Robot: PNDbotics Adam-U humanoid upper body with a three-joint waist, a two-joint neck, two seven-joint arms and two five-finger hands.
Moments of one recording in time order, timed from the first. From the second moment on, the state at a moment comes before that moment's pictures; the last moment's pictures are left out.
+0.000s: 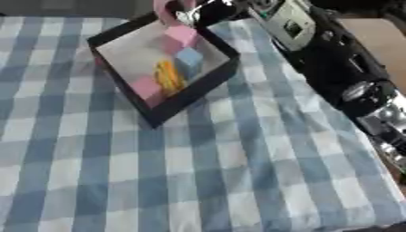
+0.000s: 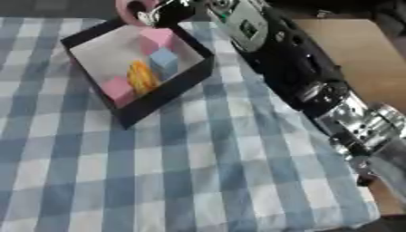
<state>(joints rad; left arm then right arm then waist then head) -0.25 0.42 0.15 -1.98 -0.15 -0.14 0.58 -0.90 -0.61 0.34 -1.40 0.41 -0.16 0.31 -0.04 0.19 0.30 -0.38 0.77</state>
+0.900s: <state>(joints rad) -0.27 0.42 0.15 -1.98 -0.16 -0.14 0.57 -0.86 -0.54 0.36 -1.26 0.55 -0.19 0.31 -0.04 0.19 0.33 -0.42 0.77</state>
